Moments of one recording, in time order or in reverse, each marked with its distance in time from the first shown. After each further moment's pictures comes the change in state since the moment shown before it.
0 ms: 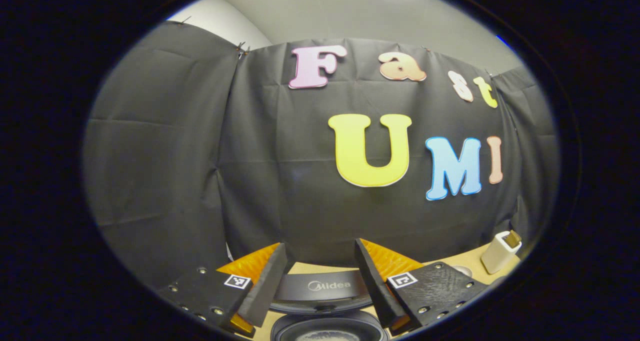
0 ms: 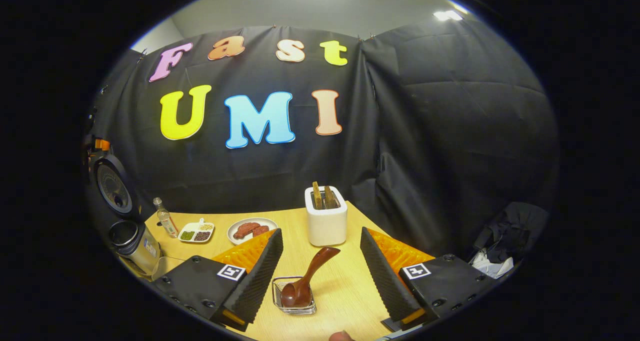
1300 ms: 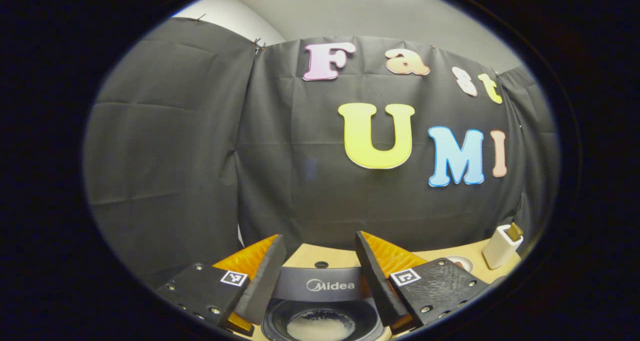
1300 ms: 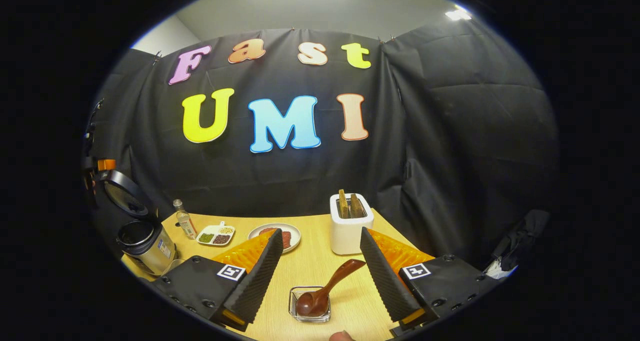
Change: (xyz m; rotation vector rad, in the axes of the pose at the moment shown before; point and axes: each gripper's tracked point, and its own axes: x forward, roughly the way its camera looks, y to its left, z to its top) left arm -0.089 -0.005 -0.065 -0.033 0.006 0.078; right arm 0.019 0.032 0.013 -0.020 -0.025 0.162
